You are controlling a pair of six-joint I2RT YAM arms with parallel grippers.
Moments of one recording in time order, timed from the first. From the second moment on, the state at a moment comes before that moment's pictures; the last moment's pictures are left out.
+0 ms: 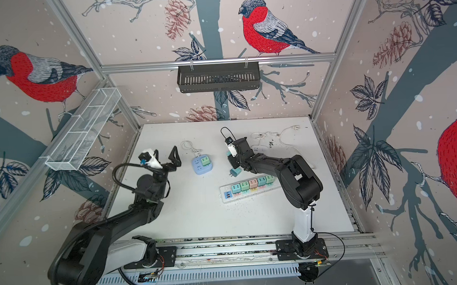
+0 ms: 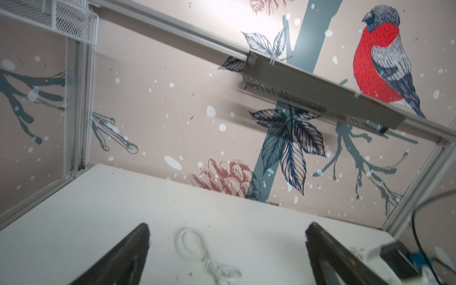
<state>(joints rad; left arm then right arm) -0.30 1.18 0.44 0.92 -0.25 -0.29 0.58 1.87 1.10 0.10 -0.02 -0.11</state>
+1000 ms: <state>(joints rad) -0.28 0.87 0.44 0.51 -0.11 -0.49 0.62 1.29 0.39 0.96 -0.13 -0.21</state>
